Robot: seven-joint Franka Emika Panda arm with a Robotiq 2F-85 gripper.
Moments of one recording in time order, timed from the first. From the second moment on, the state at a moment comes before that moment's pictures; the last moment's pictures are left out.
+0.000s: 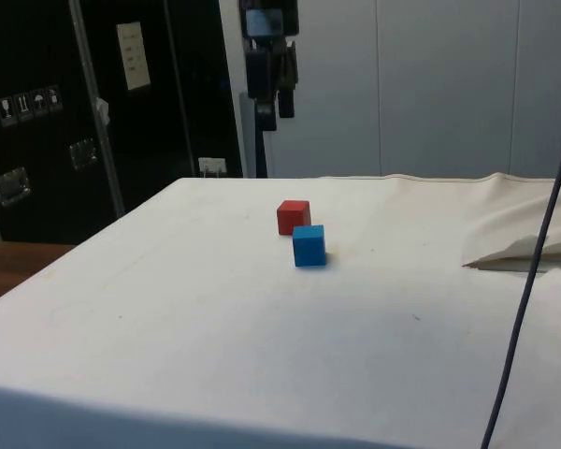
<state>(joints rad) 0.09 -0.11 -0.09 -2.34 0.00 2.25 -0.04</state>
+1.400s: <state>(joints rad) 0.09 0.03 -0.11 -2.51 0.00 2.58 -0.18</state>
